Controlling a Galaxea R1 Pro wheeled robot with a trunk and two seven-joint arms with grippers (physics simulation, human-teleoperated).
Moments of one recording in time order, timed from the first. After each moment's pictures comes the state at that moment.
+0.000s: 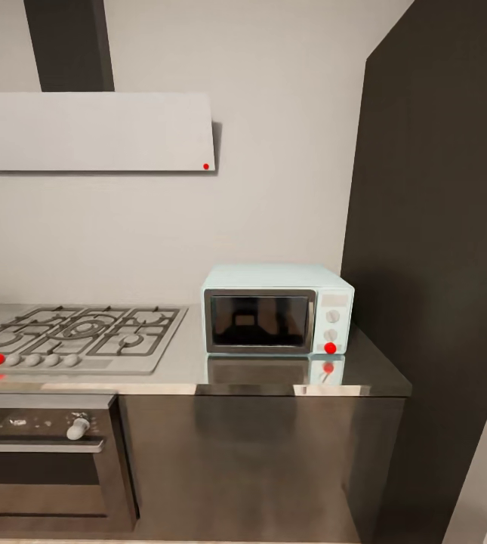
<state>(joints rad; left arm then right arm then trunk) 0.00 -0.03 0.02 -0.08 0.06 -0.07 0.00 0.00 0.01 0.01 -0.61 0.02 0.28 -0.01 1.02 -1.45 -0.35</state>
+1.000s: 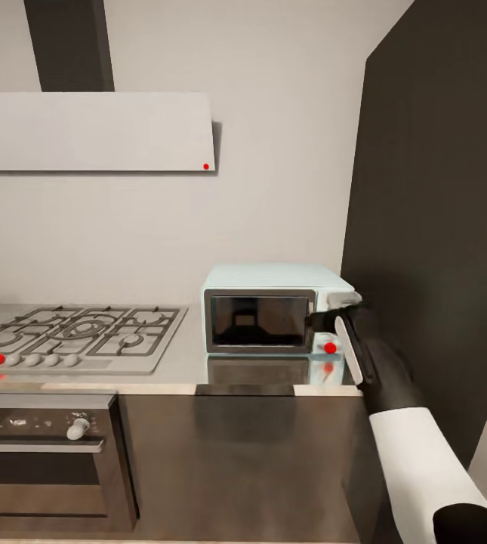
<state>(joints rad) 0.00 -0.03 0.02 -0.08 0.06 -0.07 0.00 -0.84 0.04 0.05 -1.24 0.01 1.02 -0.09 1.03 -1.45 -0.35</state>
